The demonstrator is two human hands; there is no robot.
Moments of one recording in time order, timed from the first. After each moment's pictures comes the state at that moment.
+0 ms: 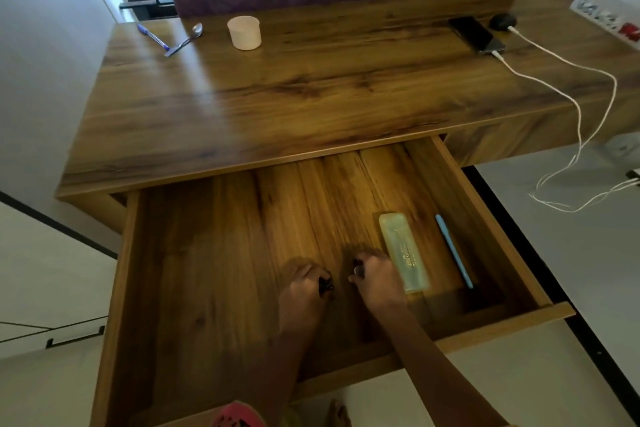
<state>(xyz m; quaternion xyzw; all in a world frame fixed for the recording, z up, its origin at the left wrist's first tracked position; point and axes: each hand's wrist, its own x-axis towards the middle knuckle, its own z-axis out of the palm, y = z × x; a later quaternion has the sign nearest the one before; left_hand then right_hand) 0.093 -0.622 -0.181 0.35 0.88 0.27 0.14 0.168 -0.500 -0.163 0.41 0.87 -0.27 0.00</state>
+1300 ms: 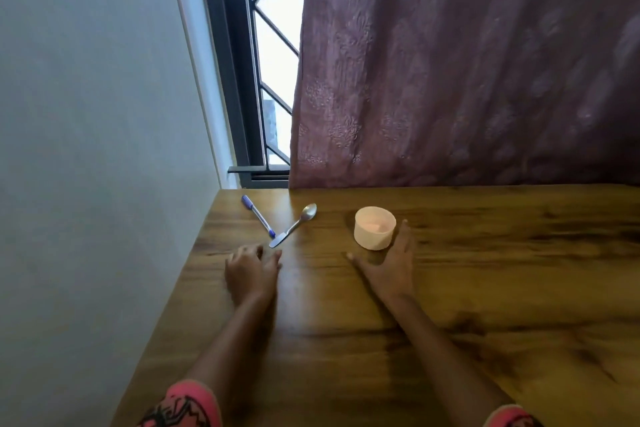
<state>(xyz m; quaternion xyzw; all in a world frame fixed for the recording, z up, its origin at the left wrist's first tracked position) -0.437 -0.547 -0.080 0.05 0.91 0.40 -0.07 -0.331 -0.367 -0.081 0.33 0.80 -0.42 -0.27</state>
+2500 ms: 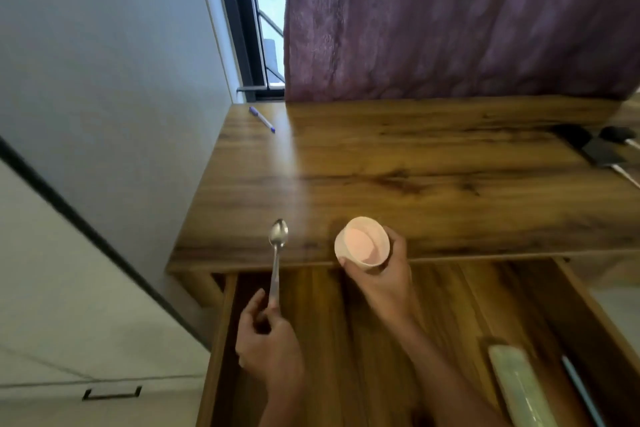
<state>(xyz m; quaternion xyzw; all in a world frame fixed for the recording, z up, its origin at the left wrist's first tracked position) -0.057 -0.664 -0.079 -0.30 0.69 0.66 -0.05 -0.039 -0.525 -0.079 0.28 0.72 -0.56 -0.30</state>
